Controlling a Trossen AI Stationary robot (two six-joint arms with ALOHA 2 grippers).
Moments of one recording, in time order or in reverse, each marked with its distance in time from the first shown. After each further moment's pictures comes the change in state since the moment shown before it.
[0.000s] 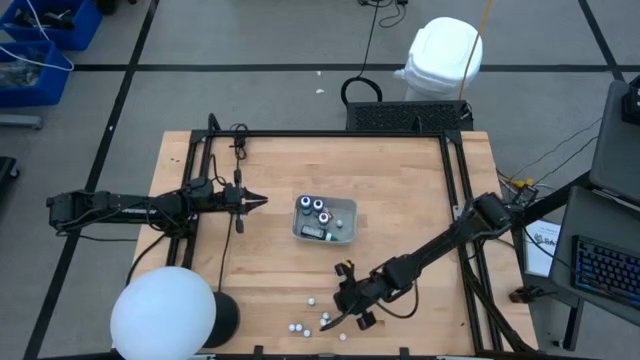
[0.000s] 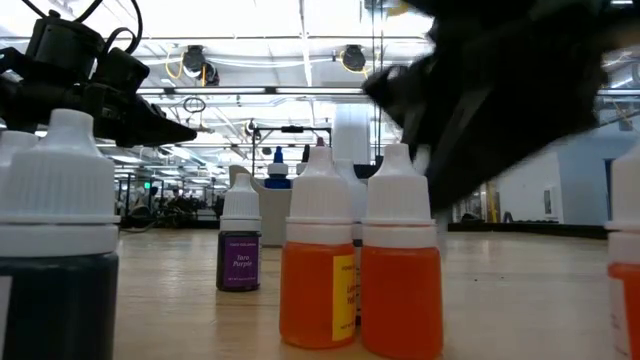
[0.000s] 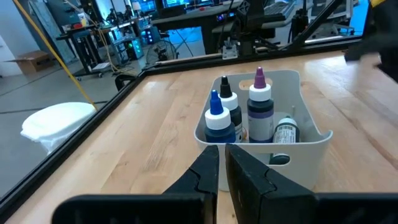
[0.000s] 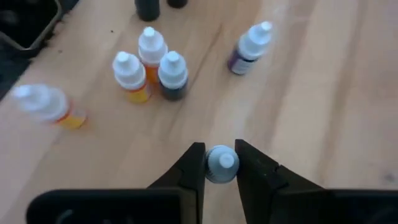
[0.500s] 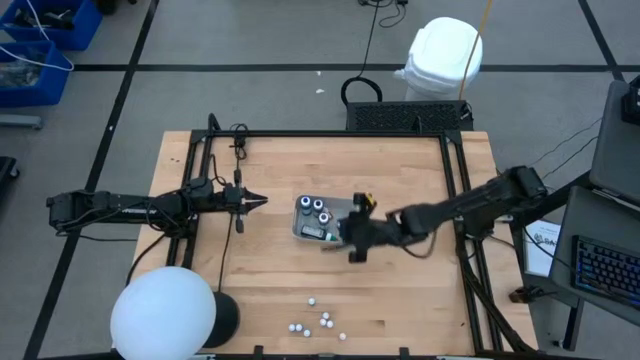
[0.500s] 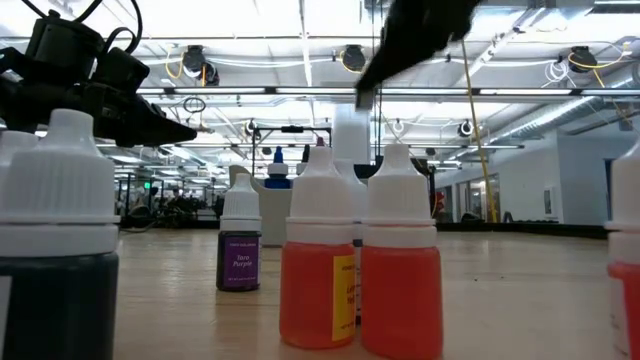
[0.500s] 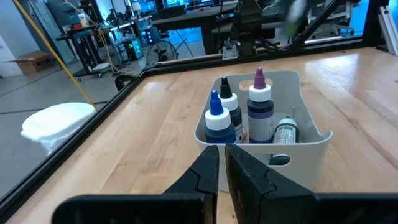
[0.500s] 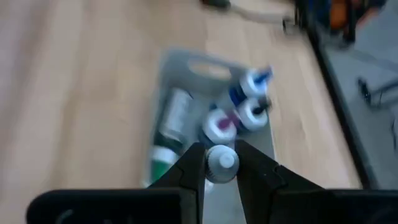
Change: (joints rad) left arm 0.000 0.000 0.000 0.002 0.000 0.000; right arm -0.253 -0.358 -0.050 -0.212 0.364 -0.052
